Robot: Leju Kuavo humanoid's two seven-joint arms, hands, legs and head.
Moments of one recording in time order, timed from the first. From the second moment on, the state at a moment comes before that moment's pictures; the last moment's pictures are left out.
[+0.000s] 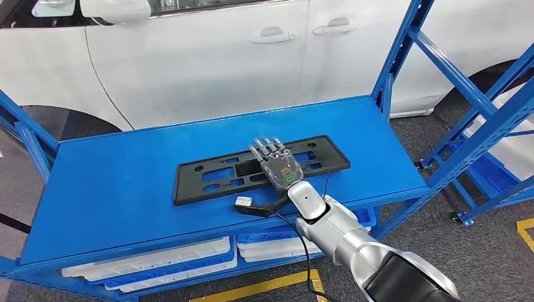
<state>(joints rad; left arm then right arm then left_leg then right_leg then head) -0.08 0.17 -0.82 -0.13 -0.19 0.06 -0.42 -0.75 0.04 0.76 -0.53 1.39 -0.49 0.11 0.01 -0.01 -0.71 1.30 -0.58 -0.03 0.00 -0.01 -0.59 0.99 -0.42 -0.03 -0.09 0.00</state>
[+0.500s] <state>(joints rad) -0.08 0.18 -0.82 -0.13 -0.19 0.06 -0.43 -0.75 0.04 0.71 -0.49 1.40 -0.46 0.06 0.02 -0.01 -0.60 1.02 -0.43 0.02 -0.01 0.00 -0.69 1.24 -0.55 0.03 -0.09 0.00</state>
